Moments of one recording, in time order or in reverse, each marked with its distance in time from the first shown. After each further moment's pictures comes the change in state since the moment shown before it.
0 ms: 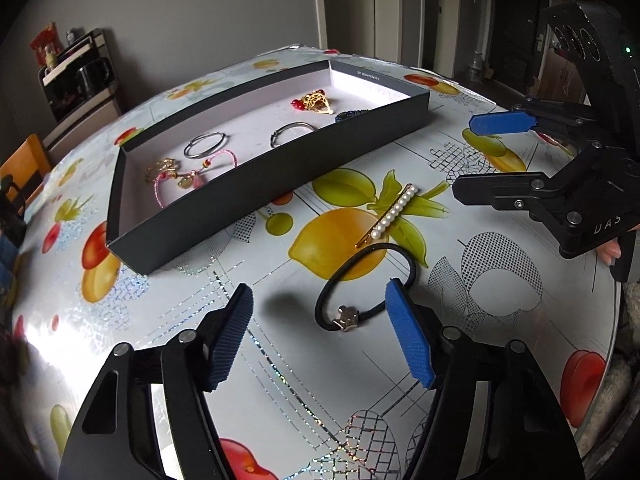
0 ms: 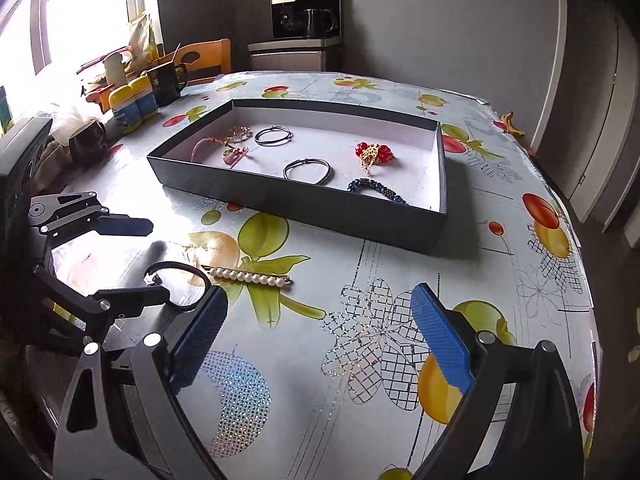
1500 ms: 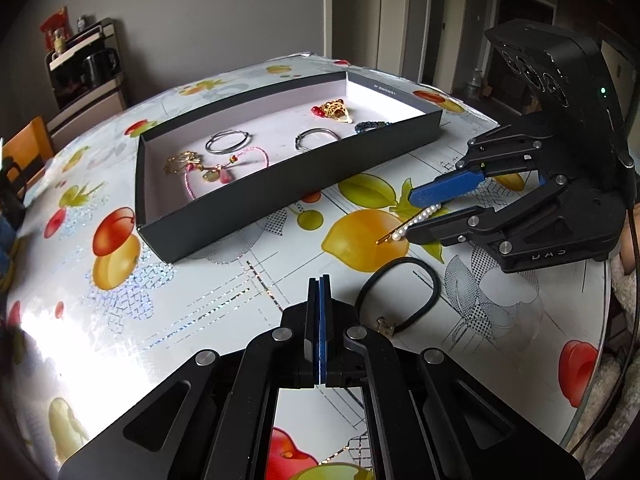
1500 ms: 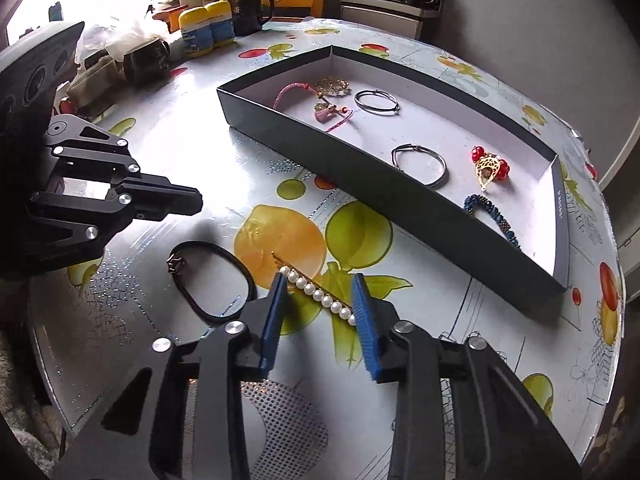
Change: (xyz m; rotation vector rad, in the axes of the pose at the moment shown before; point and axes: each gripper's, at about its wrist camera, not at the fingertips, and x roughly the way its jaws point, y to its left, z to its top) left arm -0.011 0.027 -0.008 -0.054 -0.034 -0.044; right arm 0.042 0.045 0.019 -0.267 0.182 0.181
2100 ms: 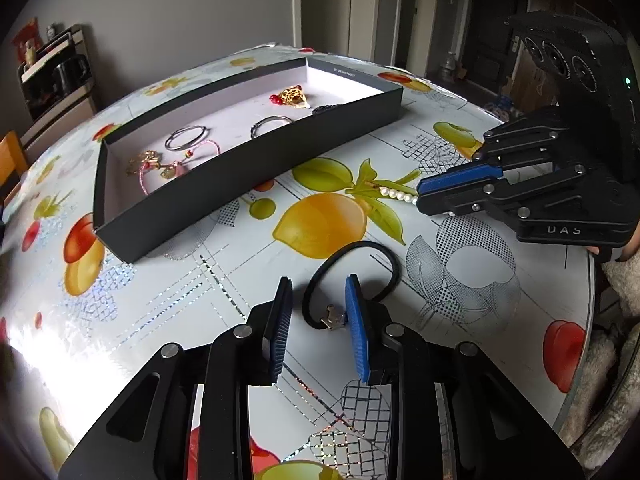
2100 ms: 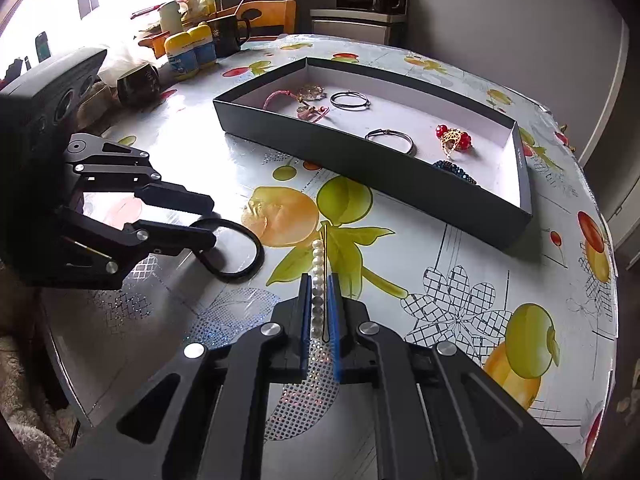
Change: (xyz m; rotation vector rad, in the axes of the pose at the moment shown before) left arm 0.006 -0.020 -0.004 0.070 0.039 -0.066; right arm -0.029 0.006 -0.031 0.101 -0.069 -0.051
